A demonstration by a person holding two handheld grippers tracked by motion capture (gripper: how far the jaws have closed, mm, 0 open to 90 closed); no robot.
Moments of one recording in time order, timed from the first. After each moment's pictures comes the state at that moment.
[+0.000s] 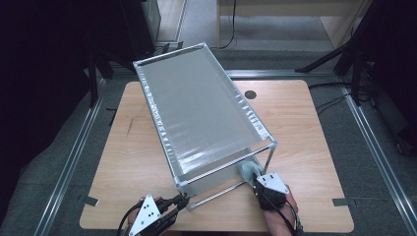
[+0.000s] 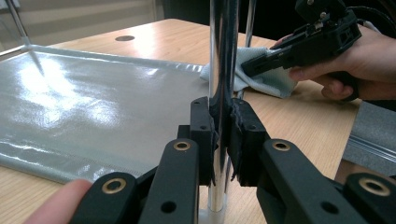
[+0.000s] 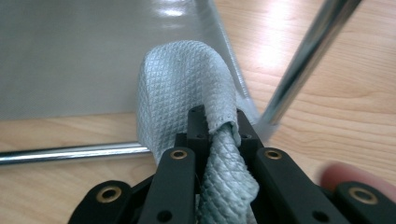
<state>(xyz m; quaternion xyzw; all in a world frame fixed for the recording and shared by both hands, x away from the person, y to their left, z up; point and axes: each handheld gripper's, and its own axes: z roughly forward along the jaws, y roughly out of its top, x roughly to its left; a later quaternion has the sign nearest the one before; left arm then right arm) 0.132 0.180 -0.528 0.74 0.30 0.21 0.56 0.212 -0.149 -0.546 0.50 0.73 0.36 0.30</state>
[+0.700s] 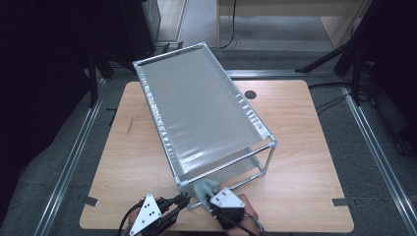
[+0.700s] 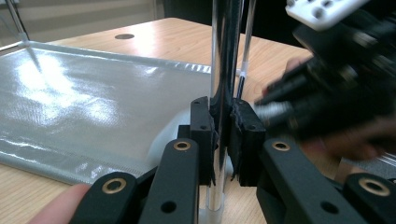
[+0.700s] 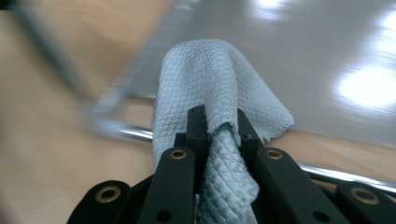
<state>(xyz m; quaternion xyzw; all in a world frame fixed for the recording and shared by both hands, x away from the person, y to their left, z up) 0.132 0.178 -0.528 0.74 0.30 0.21 0.56 0.174 -0.055 -0.552 0.37 0.81 0.42 0.19</state>
